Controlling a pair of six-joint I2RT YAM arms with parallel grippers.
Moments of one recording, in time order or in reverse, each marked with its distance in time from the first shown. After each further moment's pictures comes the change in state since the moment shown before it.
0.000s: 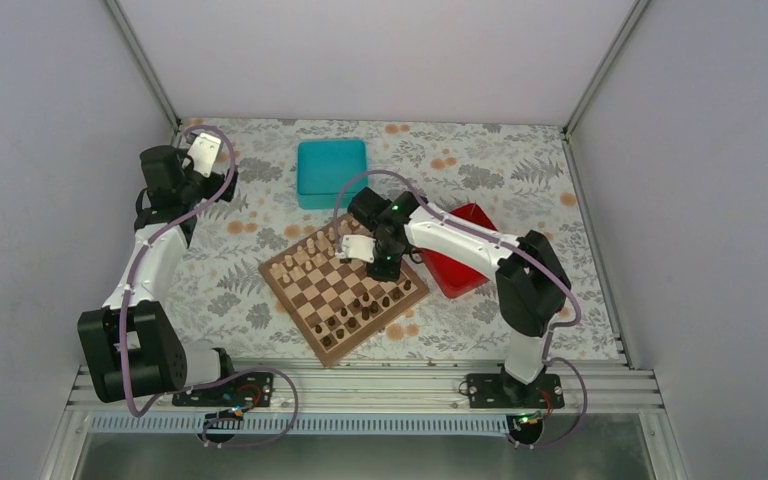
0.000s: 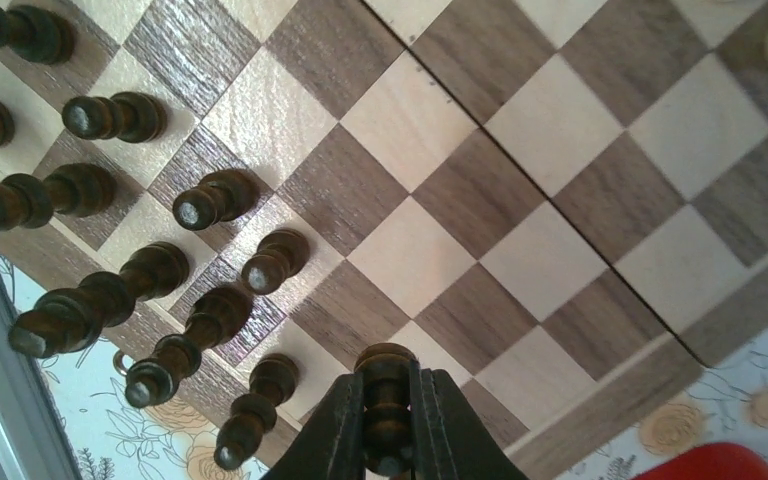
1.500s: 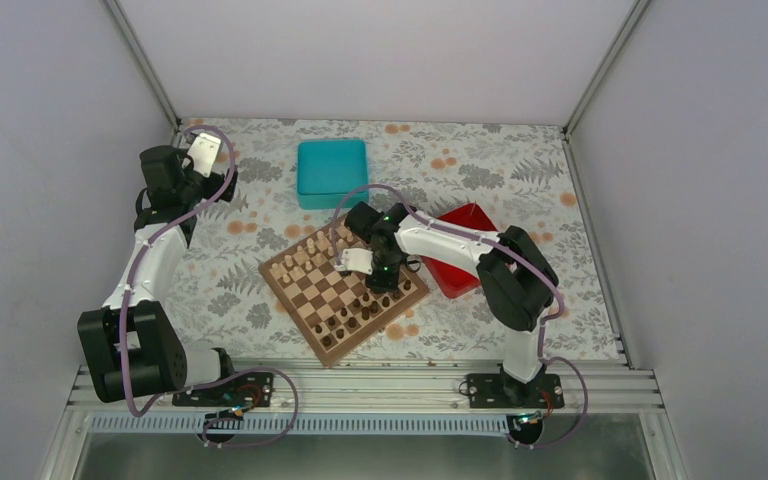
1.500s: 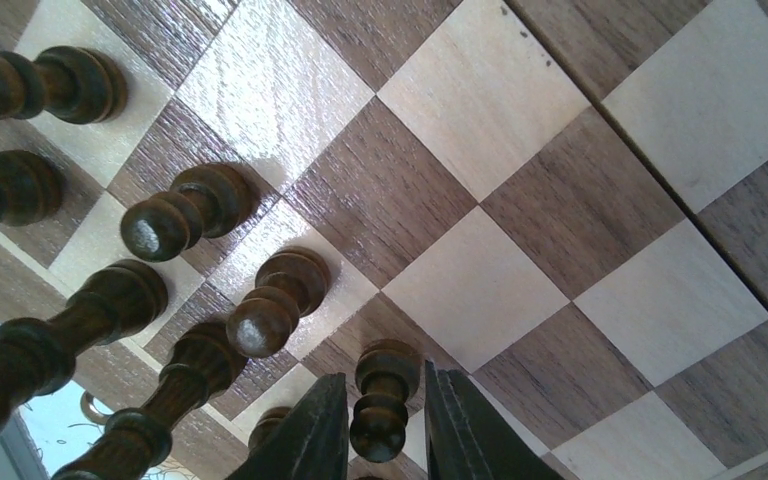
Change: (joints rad) left arm 0.001 0.000 0.000 0.000 0.000 0.000; right arm 0.019 0.075 -0.076 0.062 -0.021 0.006
